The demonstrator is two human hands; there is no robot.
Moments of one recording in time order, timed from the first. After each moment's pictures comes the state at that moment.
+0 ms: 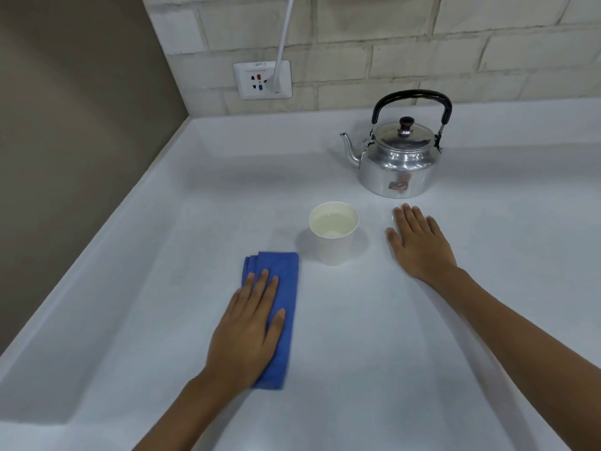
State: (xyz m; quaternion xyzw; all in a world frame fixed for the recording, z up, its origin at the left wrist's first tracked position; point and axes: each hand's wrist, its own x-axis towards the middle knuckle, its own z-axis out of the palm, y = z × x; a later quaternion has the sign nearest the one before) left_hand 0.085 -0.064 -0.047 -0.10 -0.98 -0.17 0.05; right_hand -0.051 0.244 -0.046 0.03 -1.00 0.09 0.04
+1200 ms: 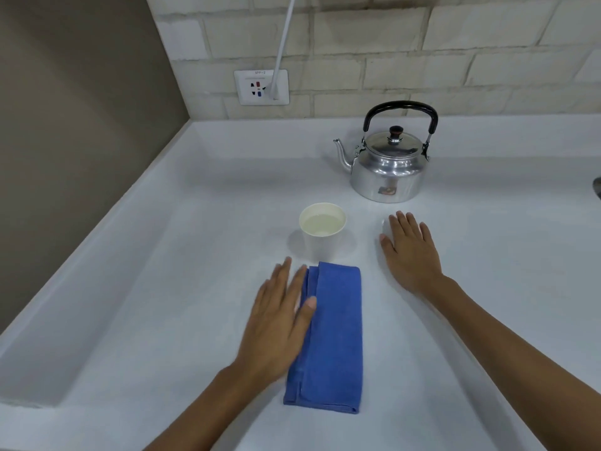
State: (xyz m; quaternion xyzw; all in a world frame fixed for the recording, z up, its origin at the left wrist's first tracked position) left_hand 0.095 0.000 -0.020 -0.10 -0.95 -0.30 0.04; right_hand -0.024 0.239 -0.022 0.02 -0.99 0.14 0.05
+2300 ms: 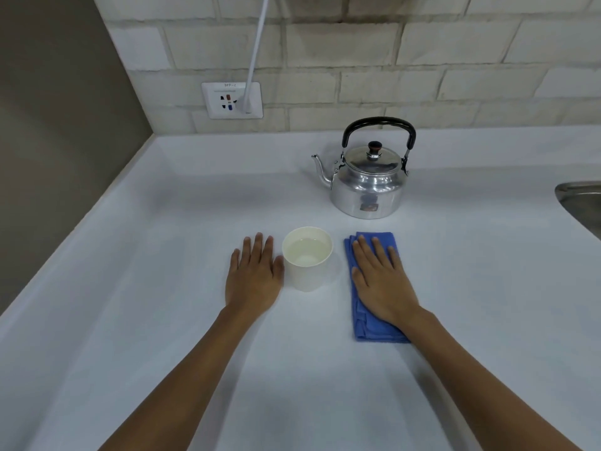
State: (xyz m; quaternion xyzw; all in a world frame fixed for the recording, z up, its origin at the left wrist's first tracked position) left_hand -0.052 -0.013 -0.045 -0.06 -1.00 -0.06 0.03; right_hand -0.014 0.216 -0.030 0.07 -0.99 0.09 0.03
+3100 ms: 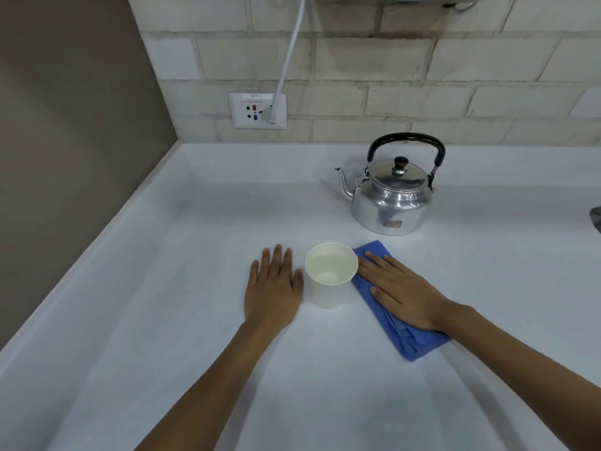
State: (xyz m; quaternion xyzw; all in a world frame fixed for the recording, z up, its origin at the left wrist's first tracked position) left_hand -0.052 -0.011 -0.044 -0.05 -0.99 -0.09 0.03; right_hand -0.054 0.249 -0.030 0.32 -0.94 0.11 -0.03
